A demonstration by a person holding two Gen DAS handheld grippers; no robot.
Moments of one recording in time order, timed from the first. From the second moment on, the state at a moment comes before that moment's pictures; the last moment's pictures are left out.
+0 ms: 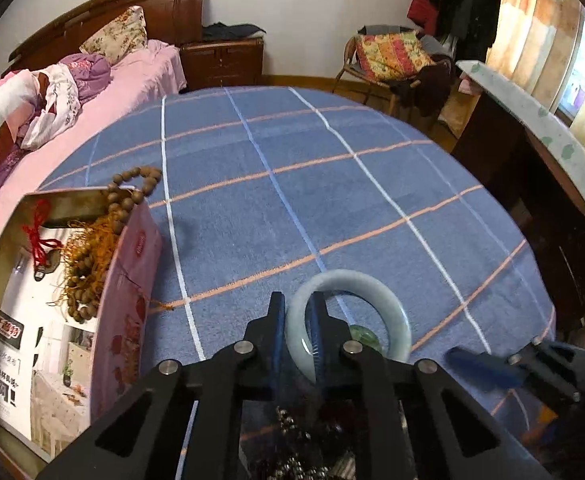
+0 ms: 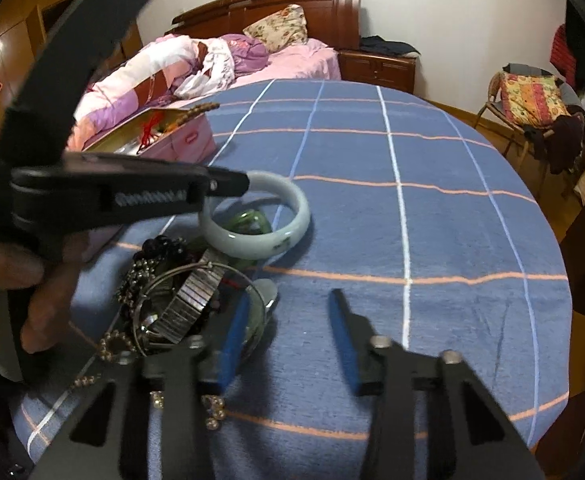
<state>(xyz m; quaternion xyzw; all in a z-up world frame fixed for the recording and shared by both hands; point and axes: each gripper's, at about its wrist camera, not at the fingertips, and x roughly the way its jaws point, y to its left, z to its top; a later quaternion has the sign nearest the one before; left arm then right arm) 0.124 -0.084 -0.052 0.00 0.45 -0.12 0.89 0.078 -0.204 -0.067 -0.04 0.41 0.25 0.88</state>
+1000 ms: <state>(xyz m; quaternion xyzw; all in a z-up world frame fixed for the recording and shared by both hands) 0.078 -0.061 0.001 -0.01 0.34 -0.09 0.93 0.060 -0.203 -0.034 -0.02 0.36 0.28 0.89</state>
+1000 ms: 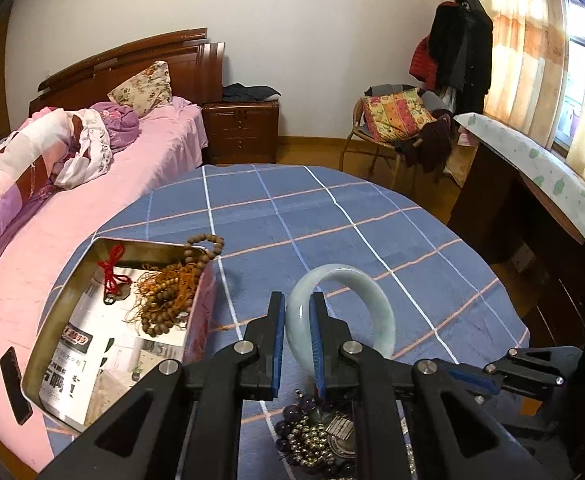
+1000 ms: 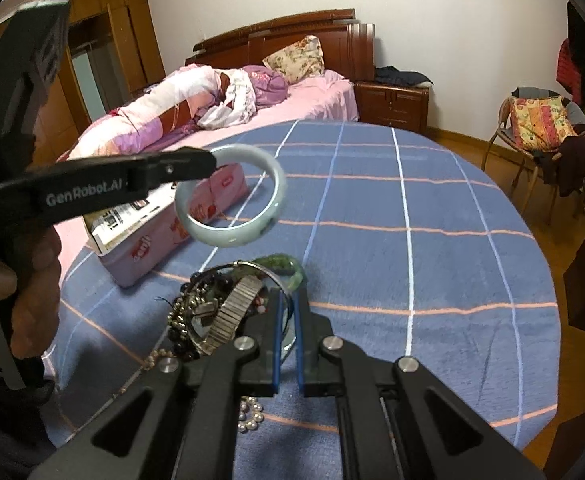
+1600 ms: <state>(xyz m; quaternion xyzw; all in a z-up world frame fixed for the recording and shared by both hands) 0.059 -0.027 0.016 -0.04 0.32 -0.07 0.94 0.057 -0.202 -0.015 -0.02 0.33 0.28 0.90</state>
